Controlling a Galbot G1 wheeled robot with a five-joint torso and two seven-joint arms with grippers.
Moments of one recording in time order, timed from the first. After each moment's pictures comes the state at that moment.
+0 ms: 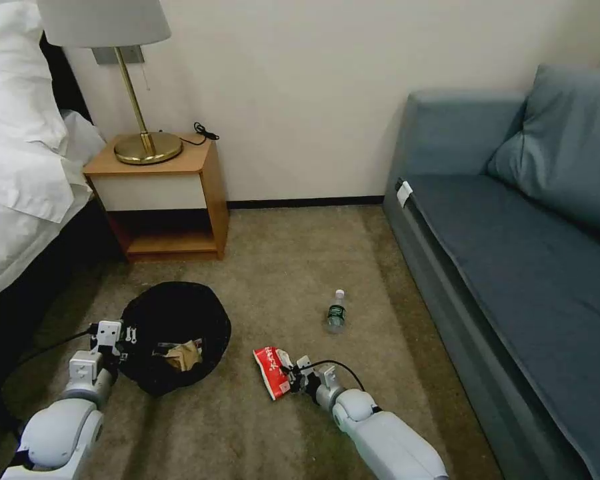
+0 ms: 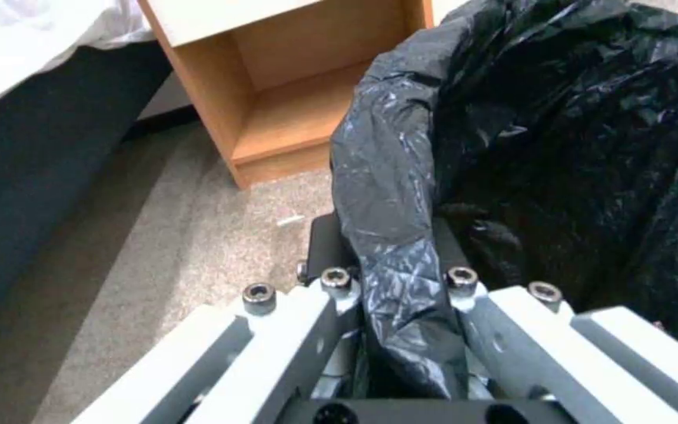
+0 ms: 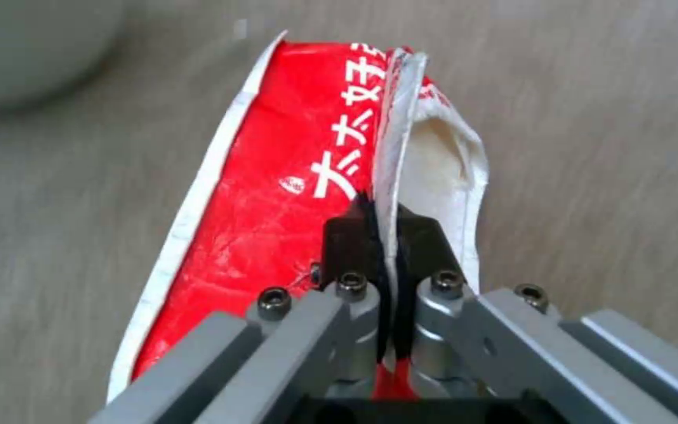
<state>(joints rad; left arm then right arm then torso) 1.44 -1.07 -0.71 -1.81 -0.24 0.19 -0.01 -0.80 1.46 -0.12 0.80 0.35 0.12 -0.30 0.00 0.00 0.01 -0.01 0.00</state>
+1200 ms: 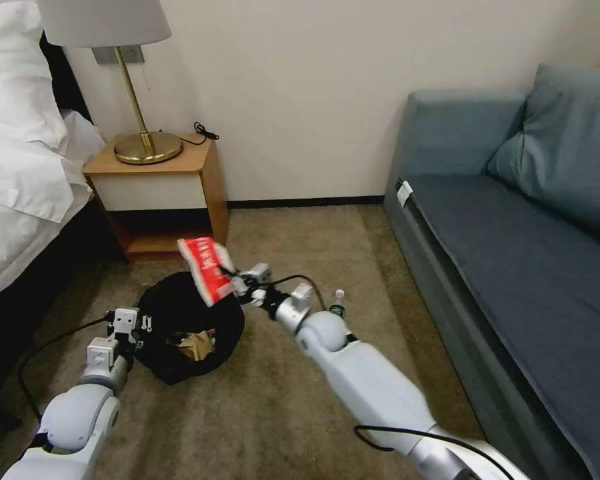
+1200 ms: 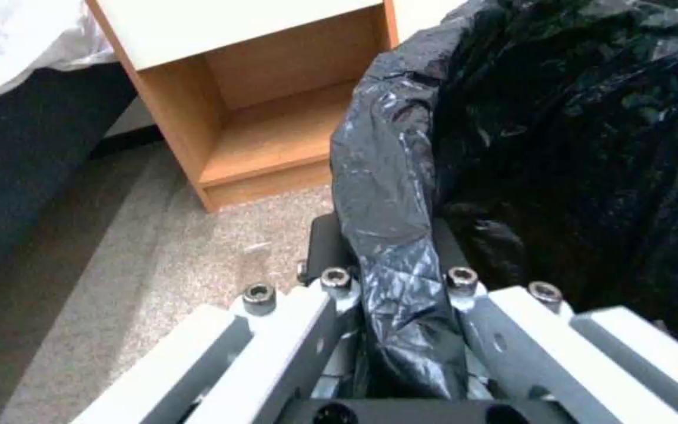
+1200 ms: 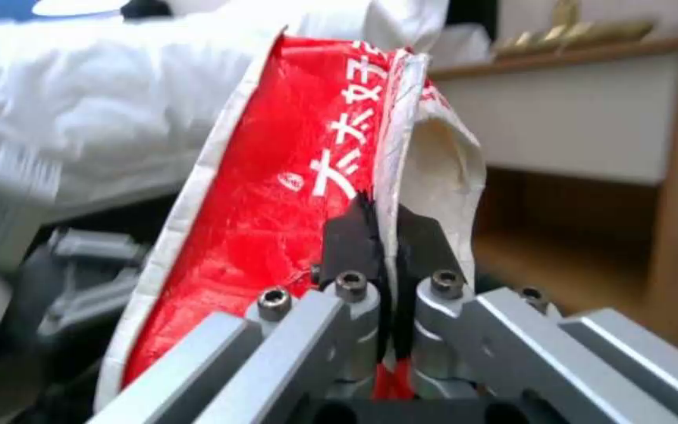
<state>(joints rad) 1.37 -1.08 -0.64 -1.80 -0.25 0.21 -0.03 -0.67 1.52 -0.25 1.21 0.49 0.15 -0.37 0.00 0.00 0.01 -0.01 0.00</state>
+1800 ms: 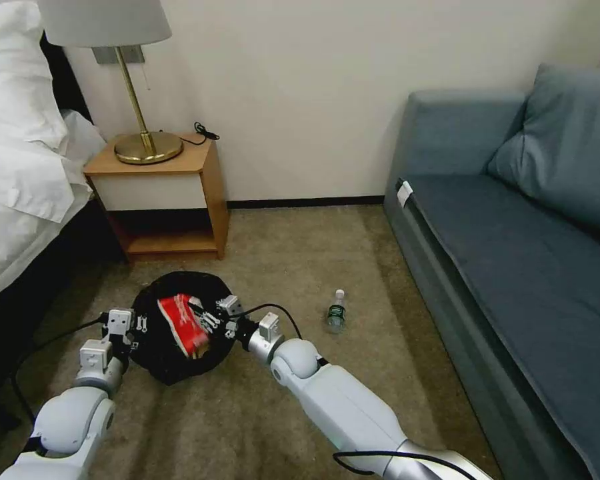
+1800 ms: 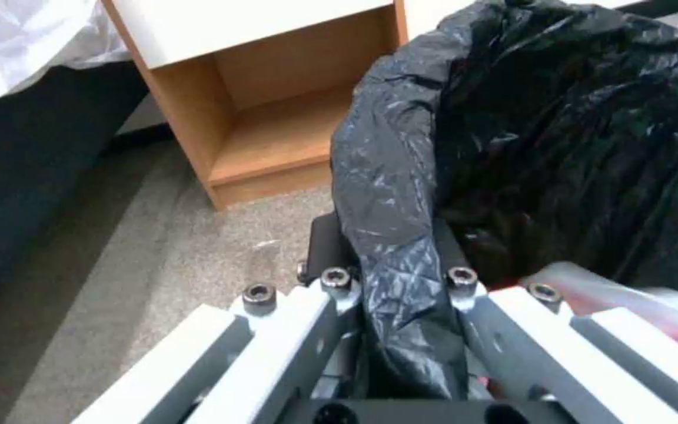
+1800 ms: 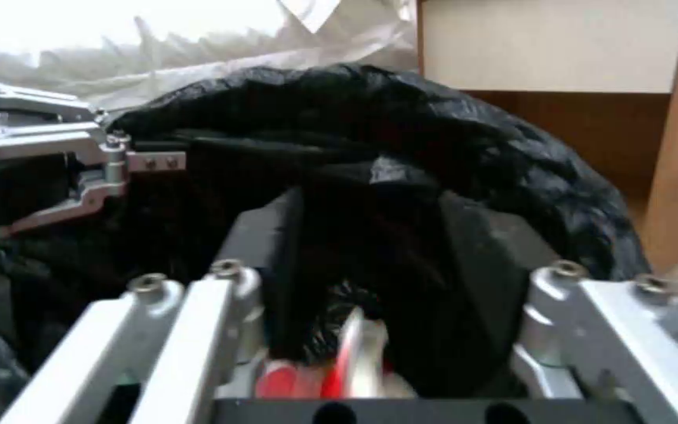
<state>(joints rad) 1.39 -1.08 -0.66 -1.81 -0.26 0.20 -0.02 -0.71 1.55 -0.29 1.13 0.41 0.18 -0.32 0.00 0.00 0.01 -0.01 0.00</state>
